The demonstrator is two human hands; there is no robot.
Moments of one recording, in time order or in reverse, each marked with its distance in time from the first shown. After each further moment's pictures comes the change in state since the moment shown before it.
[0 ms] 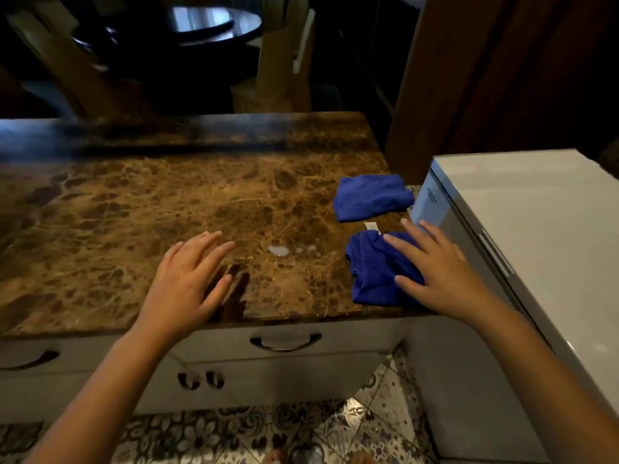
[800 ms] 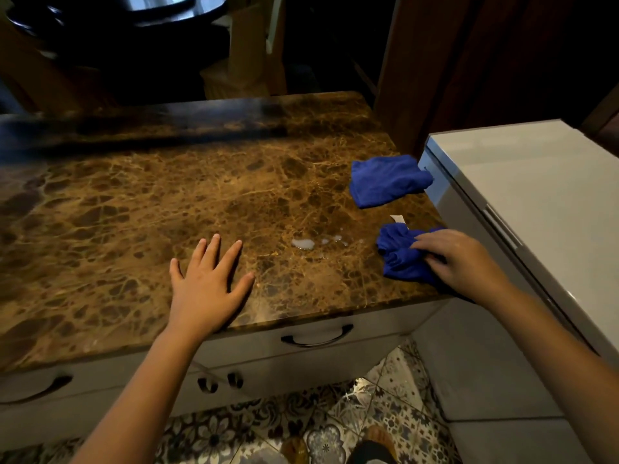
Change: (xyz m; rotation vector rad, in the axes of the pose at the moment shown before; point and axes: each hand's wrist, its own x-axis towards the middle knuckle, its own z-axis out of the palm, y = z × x) left_hand 0.007 -0.052 0.049 0.020 -0.222 -0.267; right_hand 0.009 -0.019 0.030 0.057 0.148 -0.018
